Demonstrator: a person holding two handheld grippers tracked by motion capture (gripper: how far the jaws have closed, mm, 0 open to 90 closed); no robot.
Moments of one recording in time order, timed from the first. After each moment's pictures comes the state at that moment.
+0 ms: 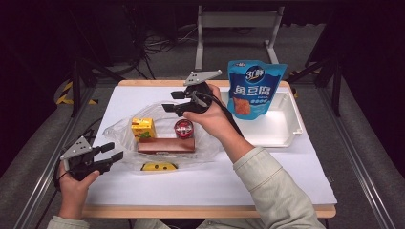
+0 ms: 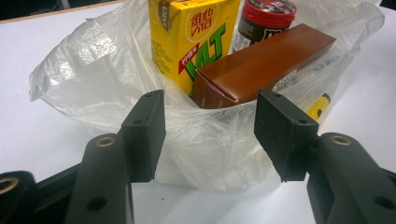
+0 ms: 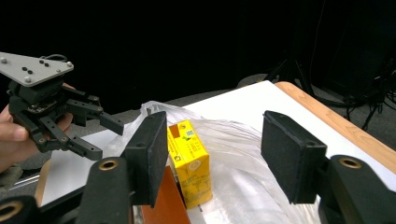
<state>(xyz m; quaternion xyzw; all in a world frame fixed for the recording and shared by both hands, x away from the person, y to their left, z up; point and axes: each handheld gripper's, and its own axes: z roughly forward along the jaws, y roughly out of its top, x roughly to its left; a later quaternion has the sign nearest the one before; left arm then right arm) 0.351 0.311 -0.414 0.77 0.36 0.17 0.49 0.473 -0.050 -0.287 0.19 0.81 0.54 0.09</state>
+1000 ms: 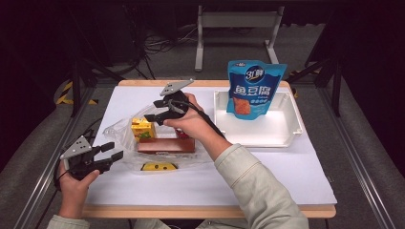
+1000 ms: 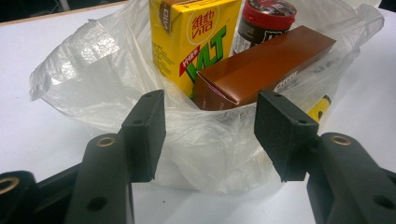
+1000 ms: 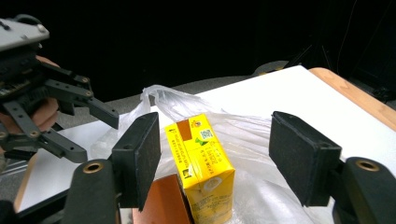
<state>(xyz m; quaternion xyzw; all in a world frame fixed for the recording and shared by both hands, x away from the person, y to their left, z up) 0.353 0.311 -0.414 0.77 0.36 0.17 0.49 0.492 0.009 -0.333 0.17 0.83 0.52 0.06</state>
